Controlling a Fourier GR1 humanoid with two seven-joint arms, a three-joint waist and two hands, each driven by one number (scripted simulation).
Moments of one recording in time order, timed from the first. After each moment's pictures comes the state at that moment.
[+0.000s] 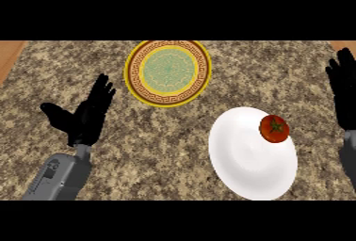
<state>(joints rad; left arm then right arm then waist) -0.29 0.25 -0.18 -1.31 0.43 0.21 -0.02 -0.31 -0.46 -0.04 -1.43 -0.26 -0.27 0.13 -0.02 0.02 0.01</state>
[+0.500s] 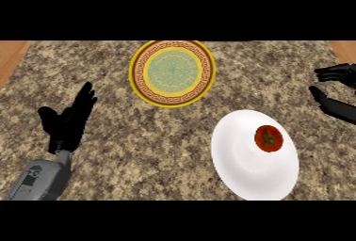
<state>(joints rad) -0.24 0.37 -0.19 -1.29 0.32 0.22 0.02 -0.29 -0.62 -0.03 -1.39 -0.19 -0.01 -0.10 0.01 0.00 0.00</state>
